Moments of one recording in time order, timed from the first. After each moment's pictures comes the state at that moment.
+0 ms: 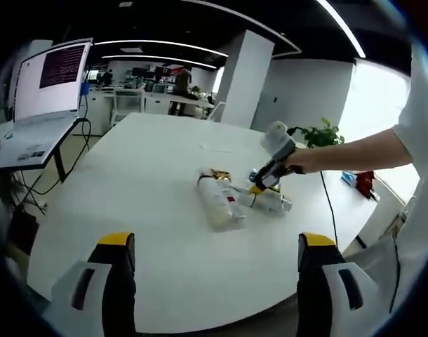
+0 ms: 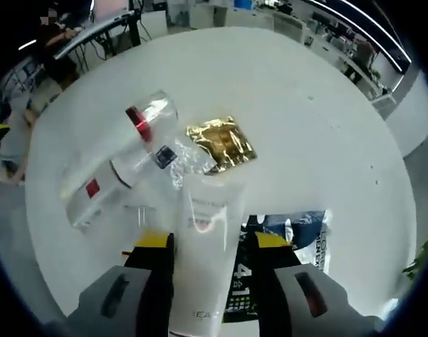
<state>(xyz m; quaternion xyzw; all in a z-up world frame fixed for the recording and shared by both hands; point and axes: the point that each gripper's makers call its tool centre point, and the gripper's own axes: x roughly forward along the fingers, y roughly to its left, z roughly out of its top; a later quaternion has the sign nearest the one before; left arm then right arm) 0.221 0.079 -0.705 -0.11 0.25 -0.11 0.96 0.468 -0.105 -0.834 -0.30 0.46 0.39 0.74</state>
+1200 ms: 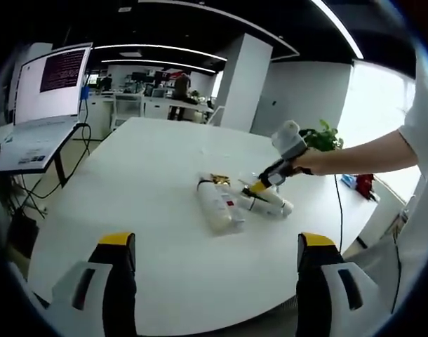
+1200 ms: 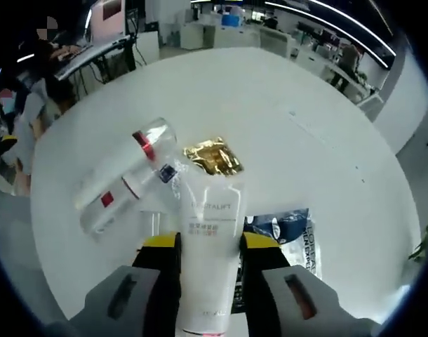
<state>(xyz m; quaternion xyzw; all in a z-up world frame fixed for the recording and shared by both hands) 0.222 0.078 -0.701 -0.10 0.23 -0.12 0.96 0.464 -0.116 -0.796 -0.26 0.41 0.38 0.79</state>
